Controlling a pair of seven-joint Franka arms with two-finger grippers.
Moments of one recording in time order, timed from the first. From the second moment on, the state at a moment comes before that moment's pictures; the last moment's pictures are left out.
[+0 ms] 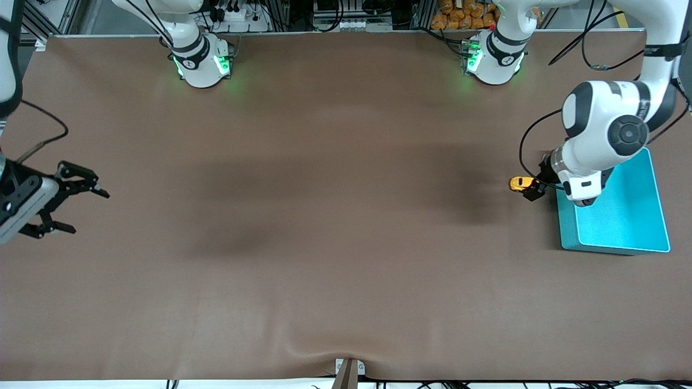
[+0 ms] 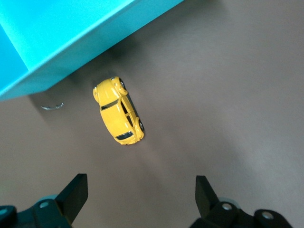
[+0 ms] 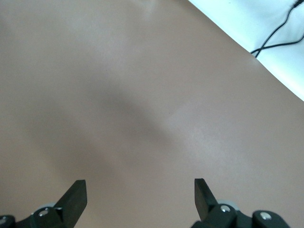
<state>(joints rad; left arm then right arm) 0.00 0.12 -0.05 -2.25 0.03 2.22 -1.09 -0.03 0.23 -0.02 -1.42 0.23 1.70 -0.85</state>
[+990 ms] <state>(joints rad) 0.09 0.29 -0.04 -2.28 0.03 2.41 -1.18 0.13 -0.07 -0.15 -1.59 0.07 1.47 -0.26</state>
